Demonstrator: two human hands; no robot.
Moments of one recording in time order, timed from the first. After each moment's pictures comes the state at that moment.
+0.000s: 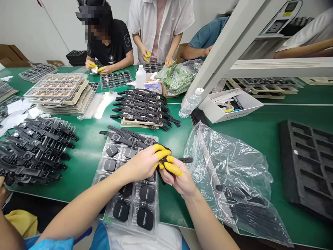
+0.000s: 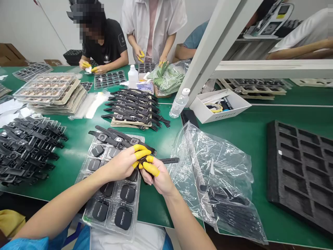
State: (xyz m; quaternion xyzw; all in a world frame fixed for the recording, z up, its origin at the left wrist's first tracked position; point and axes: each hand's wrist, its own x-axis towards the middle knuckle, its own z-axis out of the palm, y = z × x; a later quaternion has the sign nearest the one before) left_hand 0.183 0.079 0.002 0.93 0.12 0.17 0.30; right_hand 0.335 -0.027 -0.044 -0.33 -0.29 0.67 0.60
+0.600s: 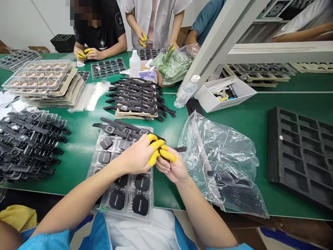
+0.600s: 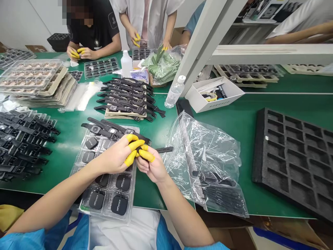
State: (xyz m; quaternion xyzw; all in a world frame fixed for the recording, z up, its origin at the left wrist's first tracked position) left_hand 0.181 0.078 0.010 0.96 0.10 0.17 0.22; right_hand 0.336 -0.027 -0.035 -0.33 -0.24 0.69 0.60
